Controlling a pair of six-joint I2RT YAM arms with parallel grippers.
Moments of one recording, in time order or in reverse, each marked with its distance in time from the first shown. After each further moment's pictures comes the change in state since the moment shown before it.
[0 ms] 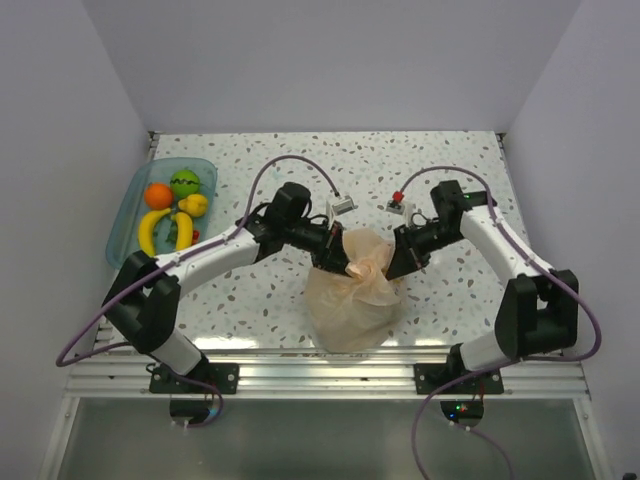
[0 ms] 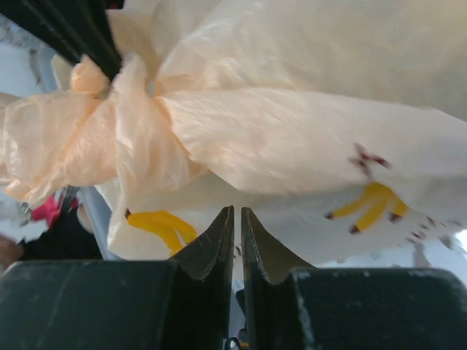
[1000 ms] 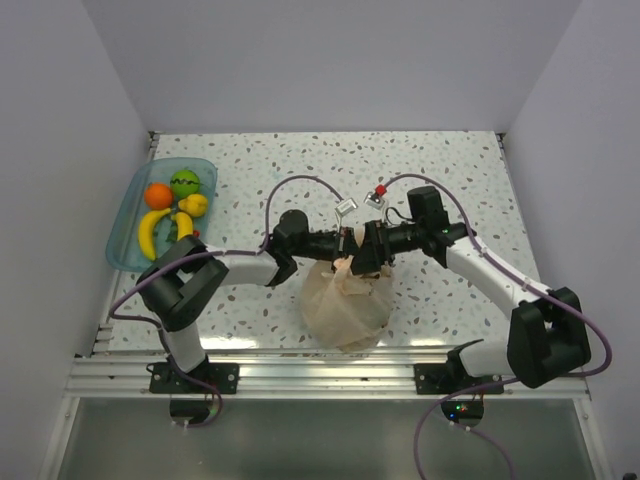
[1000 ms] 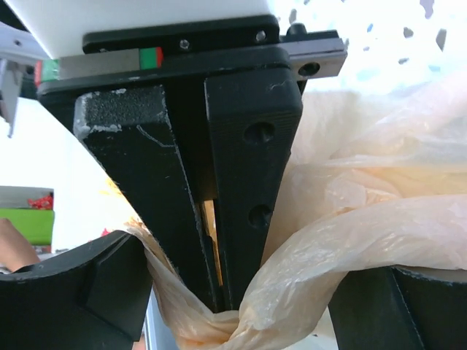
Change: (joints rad) left arm -0.085 0.208 -0.220 1.052 -0.003 -0.702; right arm 0.252 -0.109 -0.253 0.839 -0.171 0.754
